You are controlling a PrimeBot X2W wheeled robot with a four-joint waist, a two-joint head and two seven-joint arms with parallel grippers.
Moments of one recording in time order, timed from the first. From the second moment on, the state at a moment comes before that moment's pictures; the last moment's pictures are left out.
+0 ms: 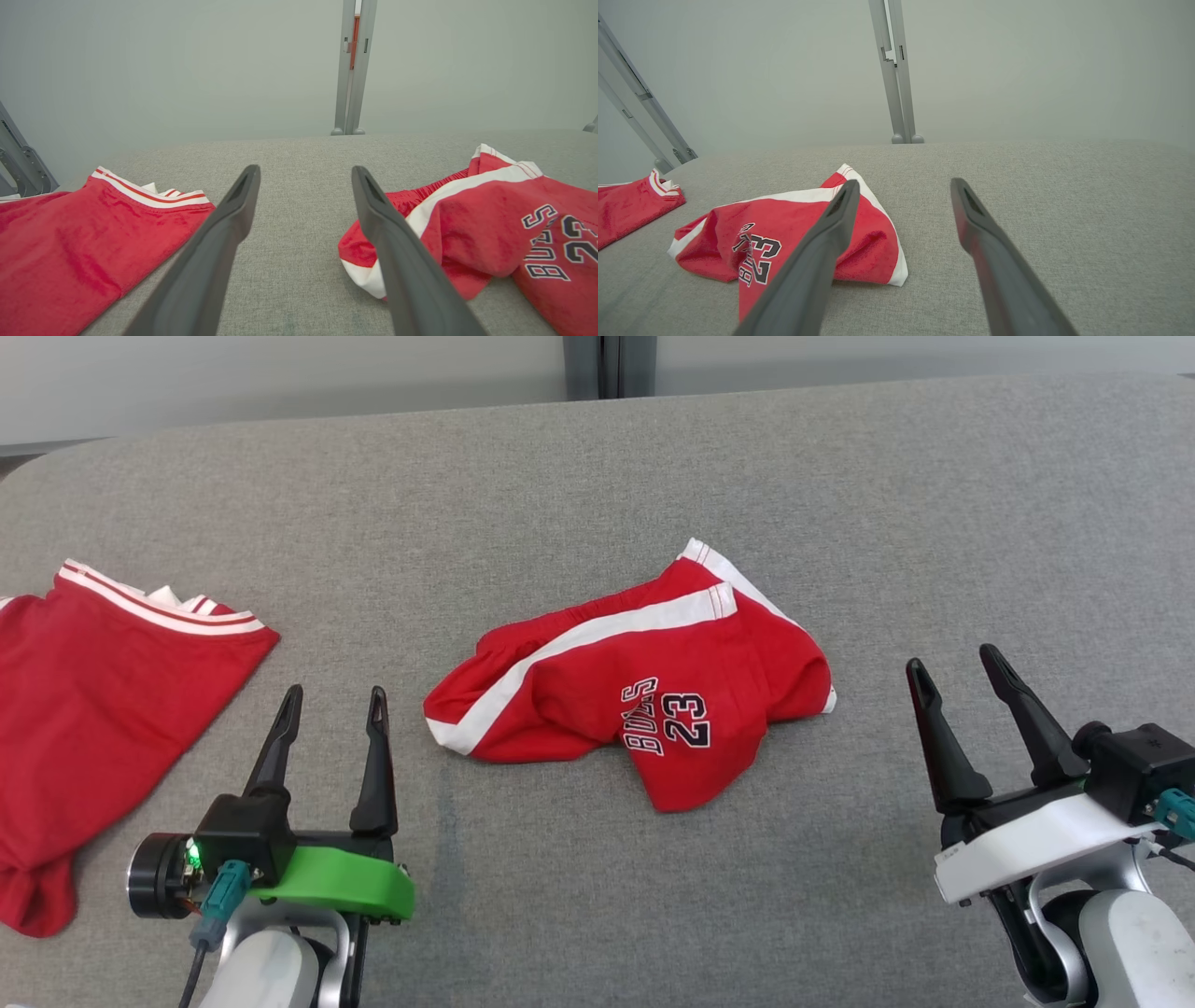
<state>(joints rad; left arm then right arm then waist) -0.18 0.25 -0.35 0.14 -0.37 0.17 -0.26 -0.07 -0.20 0.07 -0.09 0.31 0.13 -0.05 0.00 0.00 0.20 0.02</state>
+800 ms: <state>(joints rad) -0.31 0.22 -0.42 0.30 -0.47 0.08 -0.01 -0.09 -0.21 0.11 -0.08 0.33 0.13 -0.05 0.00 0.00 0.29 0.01</state>
